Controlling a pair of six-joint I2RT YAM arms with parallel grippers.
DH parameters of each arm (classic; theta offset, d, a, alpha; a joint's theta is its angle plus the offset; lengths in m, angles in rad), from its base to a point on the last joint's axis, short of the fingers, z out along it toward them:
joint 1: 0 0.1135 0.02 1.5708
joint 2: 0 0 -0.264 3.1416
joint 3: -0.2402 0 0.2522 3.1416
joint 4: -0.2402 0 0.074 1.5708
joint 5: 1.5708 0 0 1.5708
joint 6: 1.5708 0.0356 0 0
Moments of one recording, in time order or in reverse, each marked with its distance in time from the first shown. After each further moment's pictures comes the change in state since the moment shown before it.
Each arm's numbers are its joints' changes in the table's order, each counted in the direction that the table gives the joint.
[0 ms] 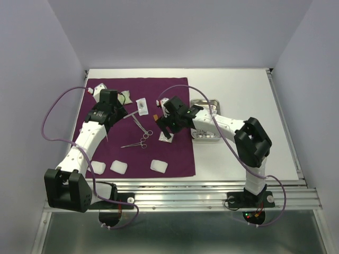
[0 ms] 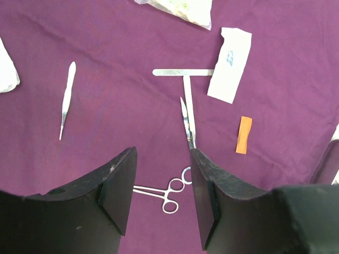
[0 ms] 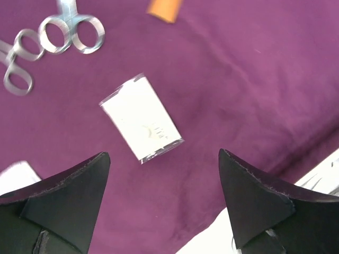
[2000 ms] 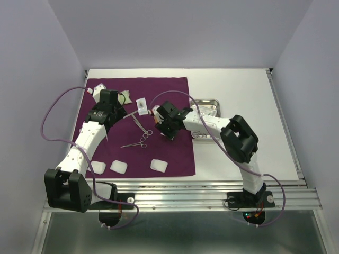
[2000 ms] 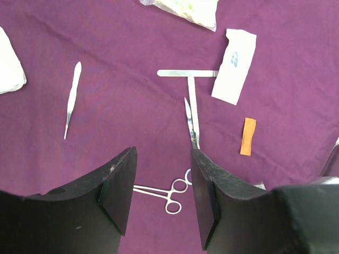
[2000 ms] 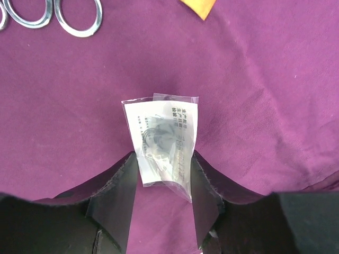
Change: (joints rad) left arm 0.000 0.000 0.000 -0.005 -0.020 -0.001; right arm 0.035 -0.156 -0.095 -0.038 -0.018 -0.215
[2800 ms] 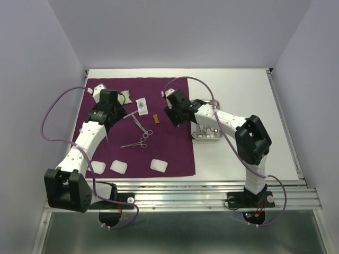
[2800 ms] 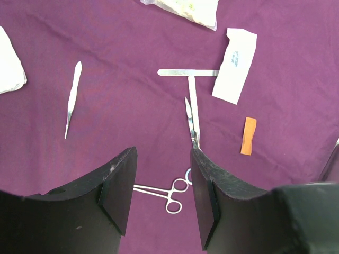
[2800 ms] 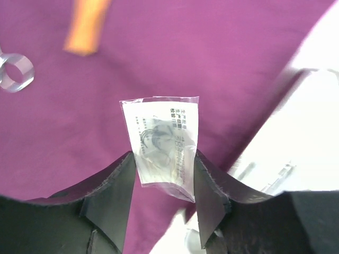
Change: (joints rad) left arm 0.000 0.000 0.000 -0.003 0.000 0.001; right arm -0.057 0.119 0.025 0.027 0.151 0.126
